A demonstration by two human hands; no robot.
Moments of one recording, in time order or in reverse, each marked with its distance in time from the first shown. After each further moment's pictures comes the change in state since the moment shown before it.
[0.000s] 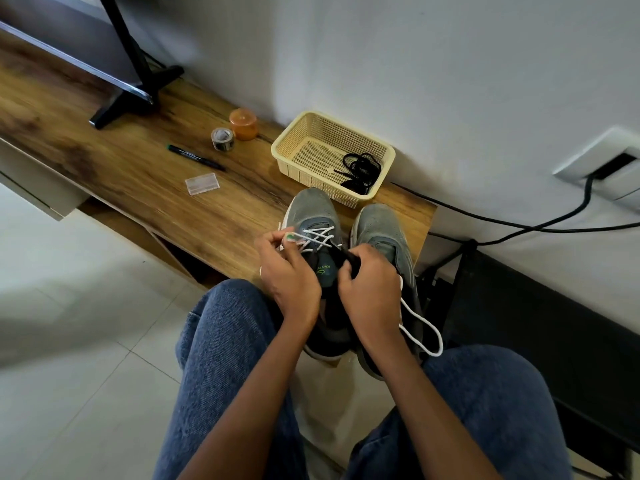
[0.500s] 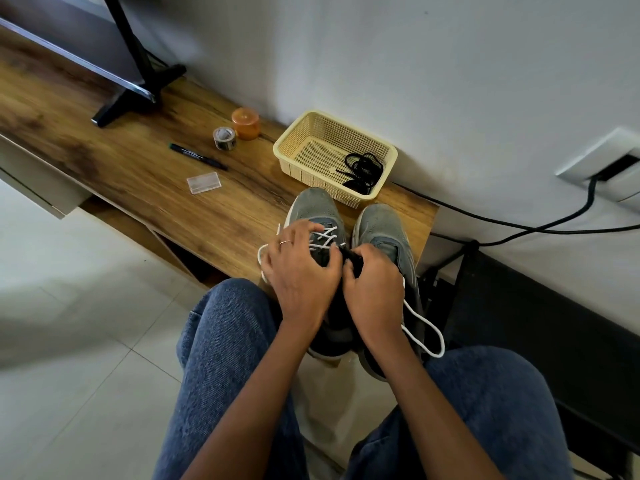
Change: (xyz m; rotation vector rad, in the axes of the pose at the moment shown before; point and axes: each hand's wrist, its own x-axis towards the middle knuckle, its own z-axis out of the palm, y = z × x) left_hand 0.000 -0.003 -0.005 0.475 -0.274 0.323; right_hand 0.001 0.001 -0.001 -0.007 -0.006 -0.005
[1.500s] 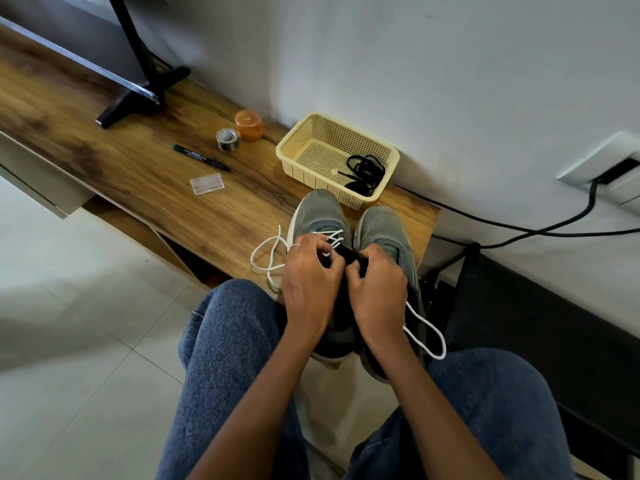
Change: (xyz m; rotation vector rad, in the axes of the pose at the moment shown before) left_hand -0.003 0.003 0.002 -0.133 -0.059 -0.035; right_hand 0.001 0.001 0.000 -0.037 0.016 0.049
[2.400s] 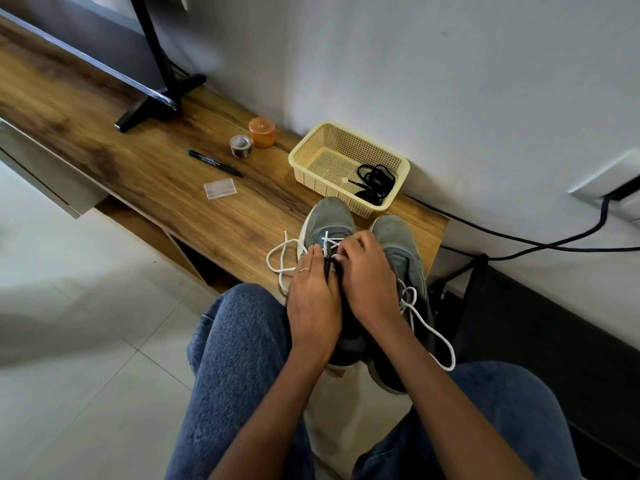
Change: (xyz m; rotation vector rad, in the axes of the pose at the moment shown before) left_hand -0.014 -0.007 -0.010 0.130 -0.192 -0.118; right_hand 0.024 -0.007 0.020 -0.067 -0.114 -0.377
